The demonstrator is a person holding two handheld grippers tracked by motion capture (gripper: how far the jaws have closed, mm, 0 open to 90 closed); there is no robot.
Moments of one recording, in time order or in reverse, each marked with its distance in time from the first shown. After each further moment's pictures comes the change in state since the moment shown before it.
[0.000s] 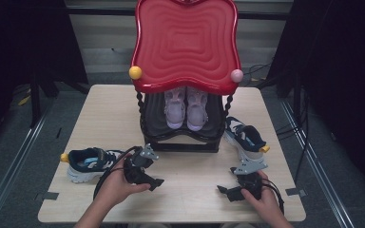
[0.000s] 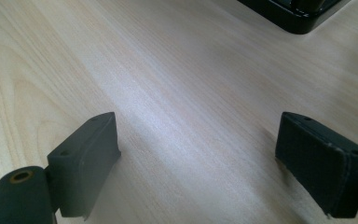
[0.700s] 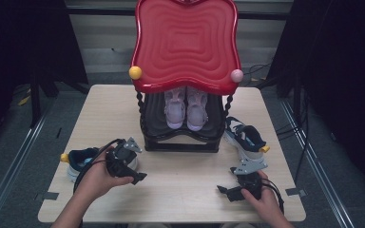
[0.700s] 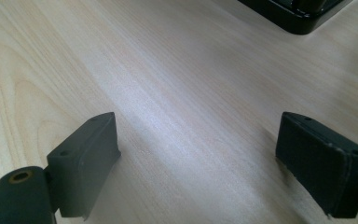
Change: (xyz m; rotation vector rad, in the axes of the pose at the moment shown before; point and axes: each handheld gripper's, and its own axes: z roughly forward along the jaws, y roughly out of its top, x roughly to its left) left arm 0.028 -0.015 -0.036 0.058 0.066 -0.025; right arm 0.000 0.000 0.000 0.000 0.003 -0.003
